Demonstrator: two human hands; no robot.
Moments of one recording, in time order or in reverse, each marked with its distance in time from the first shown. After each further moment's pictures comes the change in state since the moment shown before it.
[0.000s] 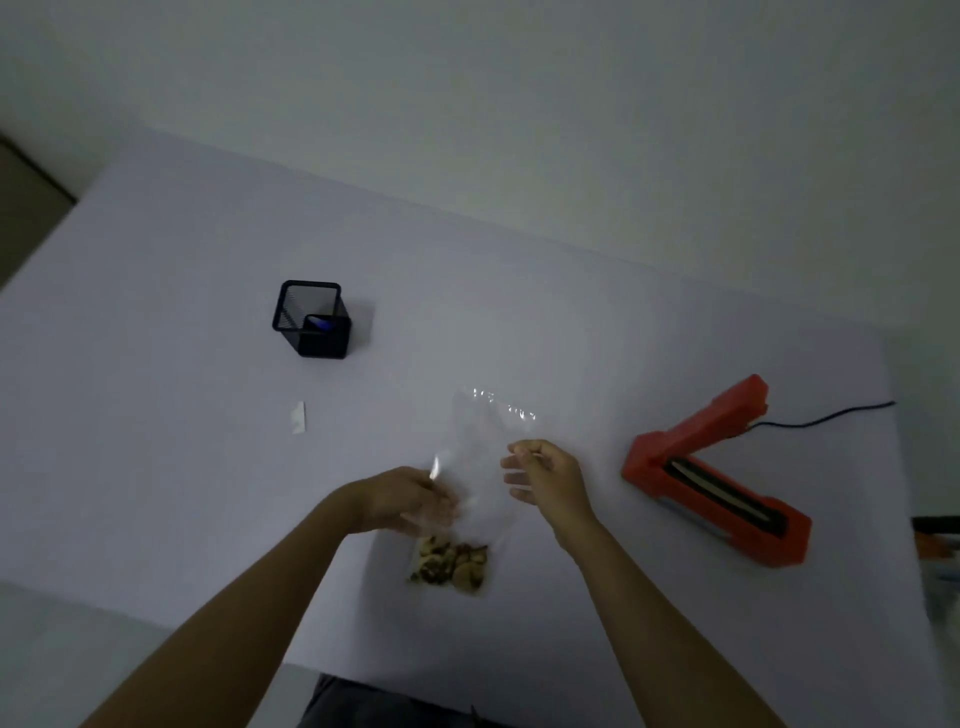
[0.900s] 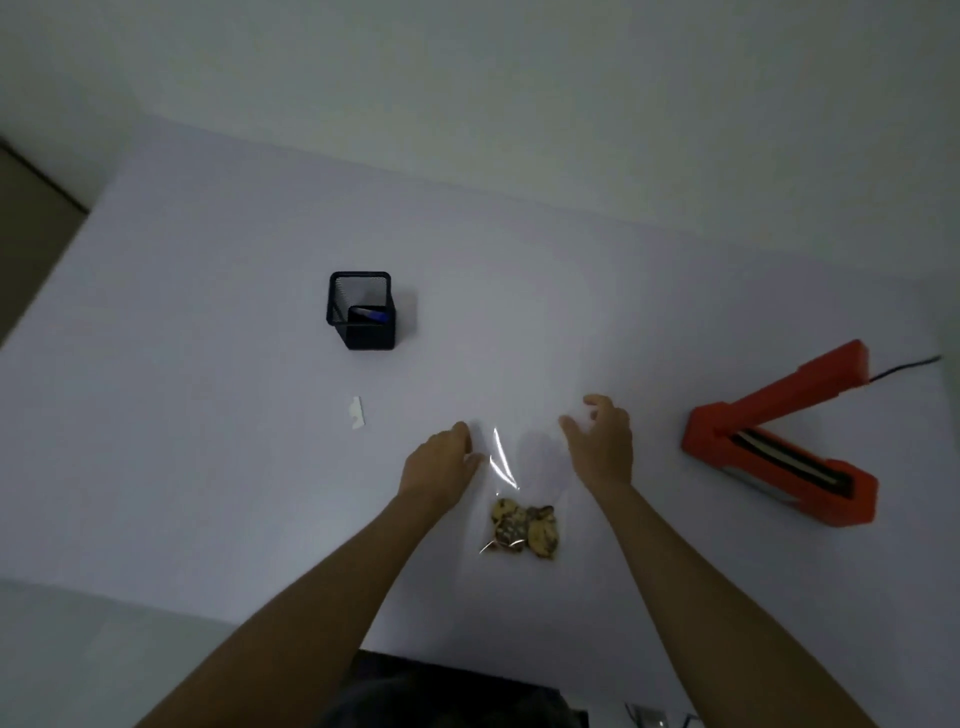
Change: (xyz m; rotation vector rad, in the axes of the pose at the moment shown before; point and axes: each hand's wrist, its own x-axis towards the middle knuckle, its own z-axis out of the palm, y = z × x) left_hand -0.002 -0.018 -0.026 0.753 0.649 0.271; right_hand 0.025 0.002 0.047 -0.582 0.439 -0.194
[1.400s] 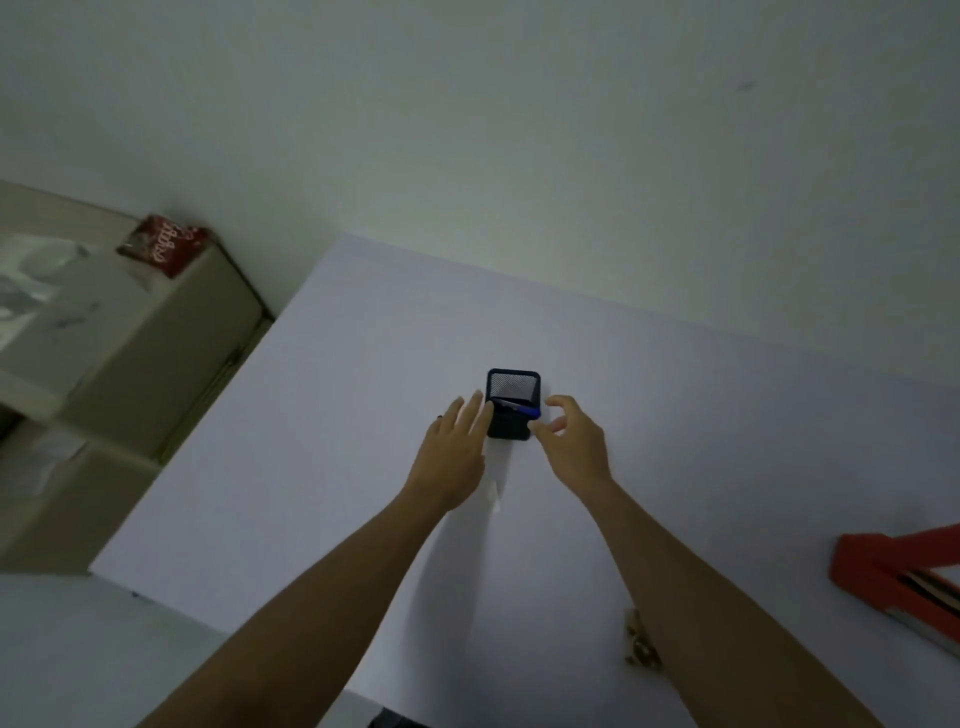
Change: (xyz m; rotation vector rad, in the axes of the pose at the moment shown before) left_hand 0.028 -0.125 -0.149 0.376 0.251 0.159; right_hand -0.022 -0.211 0.100 0.126 -0.231 -0.322
